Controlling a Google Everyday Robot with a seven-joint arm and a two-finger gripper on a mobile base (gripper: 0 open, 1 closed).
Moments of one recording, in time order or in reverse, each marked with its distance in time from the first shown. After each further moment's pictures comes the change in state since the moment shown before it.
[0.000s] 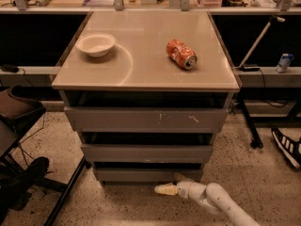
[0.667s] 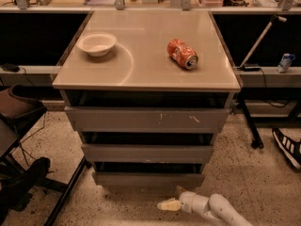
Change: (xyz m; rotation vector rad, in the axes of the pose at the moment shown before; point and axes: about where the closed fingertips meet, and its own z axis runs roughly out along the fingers) arm 0.076 0.013 -0.021 -0.051 0.108 0.026
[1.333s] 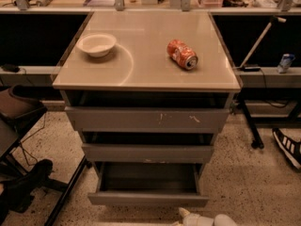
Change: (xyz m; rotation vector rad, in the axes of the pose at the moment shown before) arm 0.091 0.039 -0.033 -0.035 0.095 0.037
